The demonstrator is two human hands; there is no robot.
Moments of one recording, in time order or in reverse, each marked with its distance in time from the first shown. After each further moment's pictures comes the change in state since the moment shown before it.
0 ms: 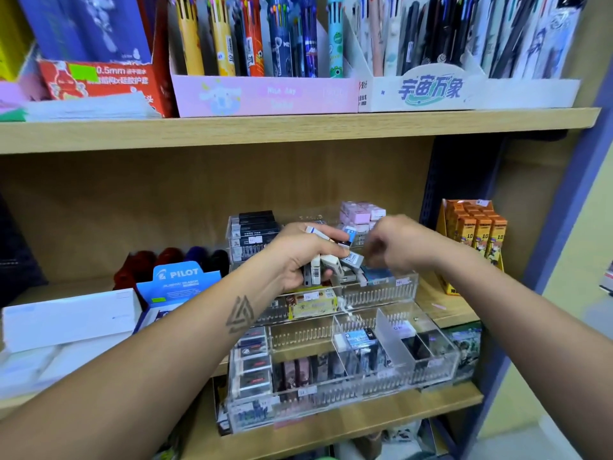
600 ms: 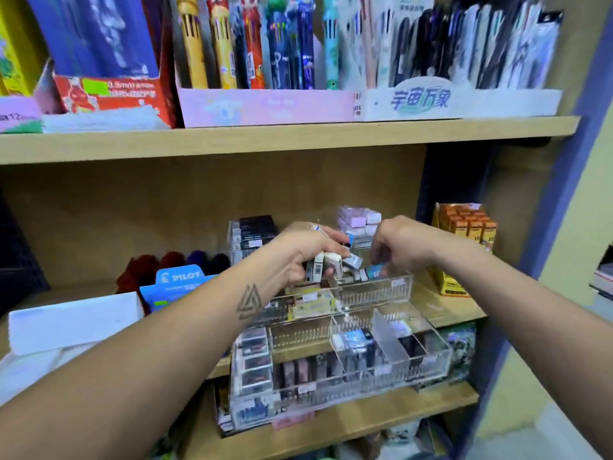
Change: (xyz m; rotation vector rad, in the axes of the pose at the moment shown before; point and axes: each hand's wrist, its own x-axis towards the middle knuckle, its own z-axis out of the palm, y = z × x) left_hand 0.006 0.009 0.008 0.094 -0.036 -0.084; right_hand -0.007 0.005 -0.016 -0.253 -0.101 -0.033
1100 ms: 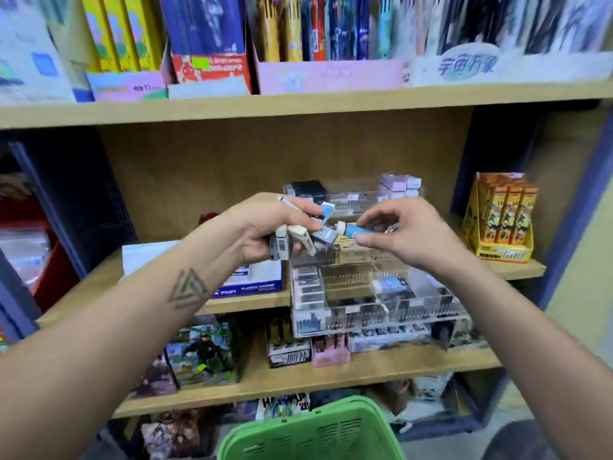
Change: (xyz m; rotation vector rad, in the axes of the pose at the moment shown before) left_hand -0.147 -0.017 -0.079 -0.049 0.095 0.051; right_hand -0.088 -0.119 0.014 0.886 0.436 -0.051
